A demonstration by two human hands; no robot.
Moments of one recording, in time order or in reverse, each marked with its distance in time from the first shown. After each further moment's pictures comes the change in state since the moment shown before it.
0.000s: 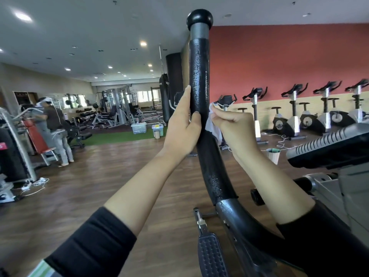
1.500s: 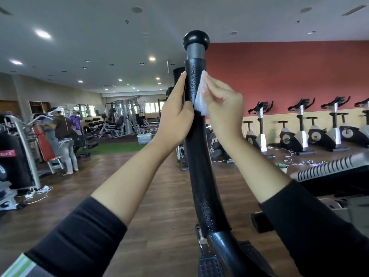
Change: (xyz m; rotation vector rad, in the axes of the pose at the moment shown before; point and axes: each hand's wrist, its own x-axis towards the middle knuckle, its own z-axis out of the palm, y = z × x) left_hand 0.060 0.018 -0.008 -0.079 0.094 0.138; right_hand 0.072 -0.020 0.026 0.012 0.066 -0.410
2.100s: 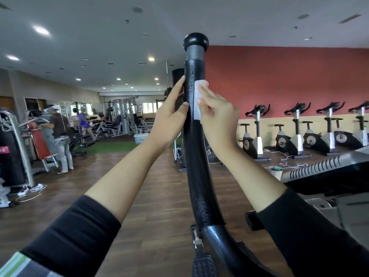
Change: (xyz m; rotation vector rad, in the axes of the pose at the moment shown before) left_hand -0.004 -0.011 -0.009 -0.100 -0.043 -0.093; right_hand -0.016 0.008 -0.001 -0.265 -0.010 -0.172
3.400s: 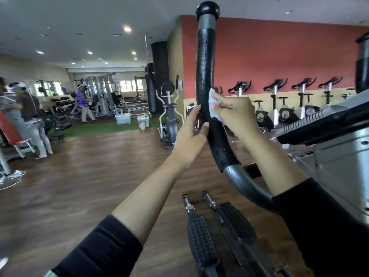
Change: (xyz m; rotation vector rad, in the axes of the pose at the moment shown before) left_hand -0.119 -0.009 -0.001 -0.077 -0.117 -0.278; right_hand -0.062 -0.048 -0.038 -0.186 -0.274 0.449
